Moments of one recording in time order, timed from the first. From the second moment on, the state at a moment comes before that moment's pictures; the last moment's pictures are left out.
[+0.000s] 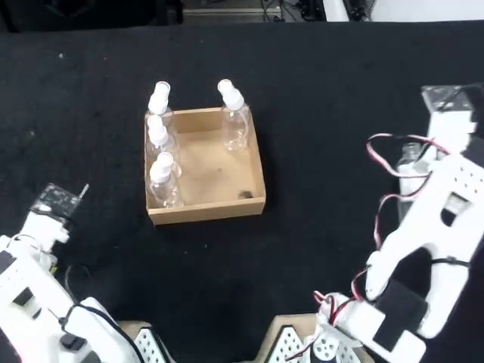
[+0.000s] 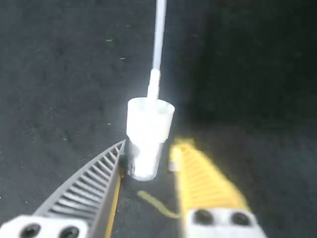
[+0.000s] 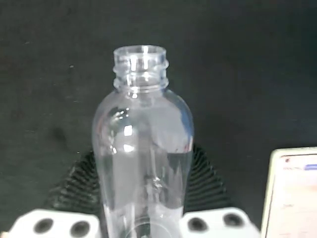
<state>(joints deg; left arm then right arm) -55.7 -47.9 69.1 49.5 -76.9 34.5 -11.7 13.9 81.2 32.9</state>
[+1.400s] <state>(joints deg) -57.0 -47.8 72.5 46.4 31.1 29.5 -14.9 29.4 69.1 32.6</state>
